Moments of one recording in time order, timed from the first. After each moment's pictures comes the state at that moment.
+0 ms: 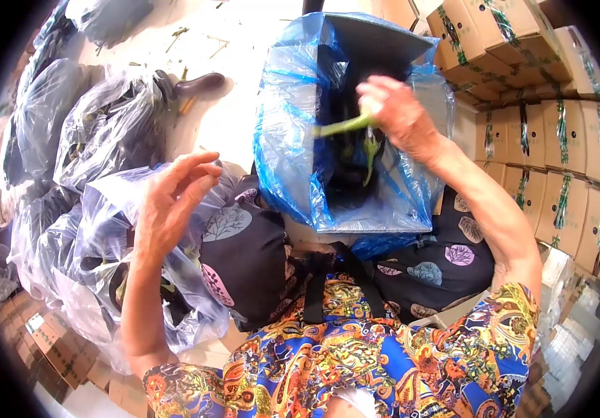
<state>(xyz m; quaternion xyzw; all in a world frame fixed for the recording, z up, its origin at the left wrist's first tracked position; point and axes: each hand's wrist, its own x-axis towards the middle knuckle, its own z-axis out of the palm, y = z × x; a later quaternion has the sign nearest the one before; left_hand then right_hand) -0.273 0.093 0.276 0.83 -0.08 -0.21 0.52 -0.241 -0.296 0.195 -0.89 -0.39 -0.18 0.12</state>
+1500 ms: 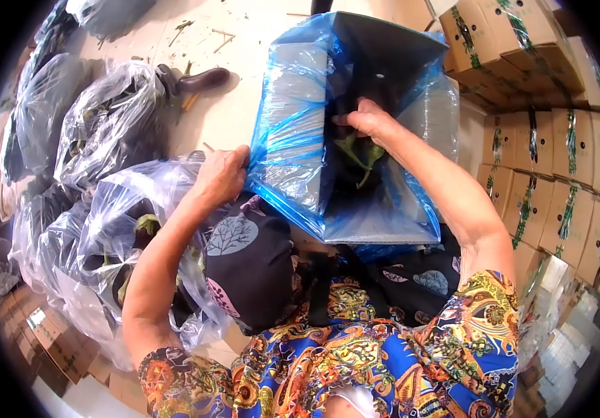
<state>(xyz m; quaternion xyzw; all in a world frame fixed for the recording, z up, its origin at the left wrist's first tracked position) -0.235 0.077 0.150 0.91 -0.24 -0.24 0.23 -0.208 -0.245 0.113 -0.86 0.17 0.28 0.40</state>
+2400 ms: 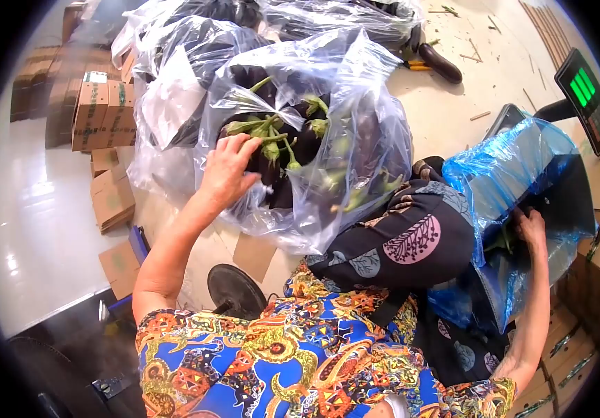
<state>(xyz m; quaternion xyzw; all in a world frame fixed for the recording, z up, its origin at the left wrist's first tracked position) -0.480 0.291 0.247 0.99 0.10 -0.10 -0.02 -0.188 -0.284 0.111 -0.92 0.04 0.37 0.13</state>
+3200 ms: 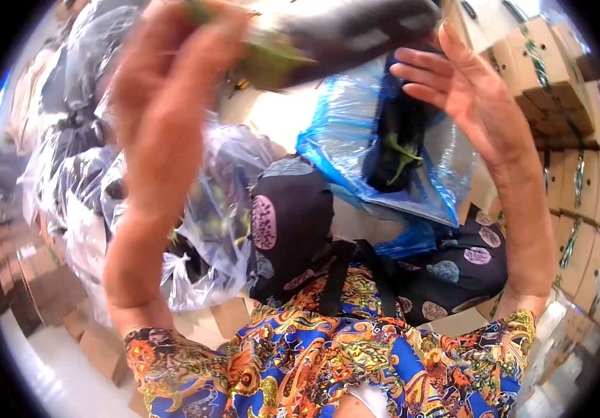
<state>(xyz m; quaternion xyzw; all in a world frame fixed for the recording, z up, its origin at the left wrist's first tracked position) -0.272 0.071 0.373 0.78 -0.13 0.14 0.59 -0.248 -0.207 0.343 -0.67 -0.01 0.12 0.74</state>
